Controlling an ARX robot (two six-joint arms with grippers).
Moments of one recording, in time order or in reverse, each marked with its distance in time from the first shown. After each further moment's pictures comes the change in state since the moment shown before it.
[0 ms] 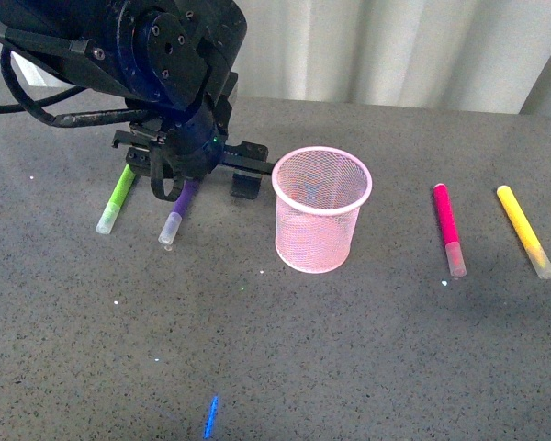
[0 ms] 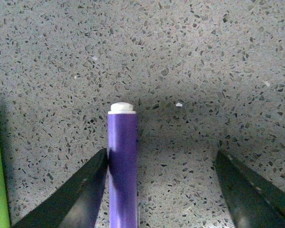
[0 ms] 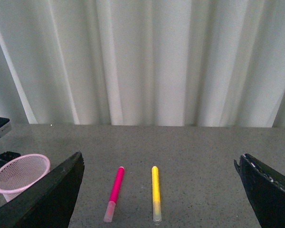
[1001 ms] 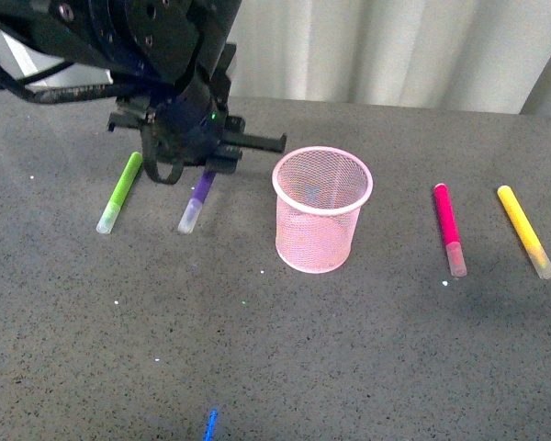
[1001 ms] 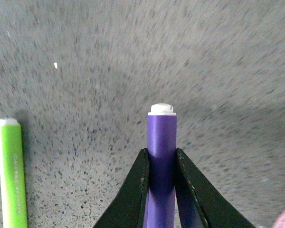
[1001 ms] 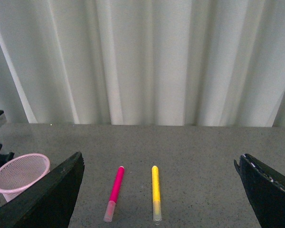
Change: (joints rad) left arm -0.025 -0.140 -0.058 0.044 0.026 -0.035; right arm 0.000 0.000 0.000 0.000 0.000 0.000
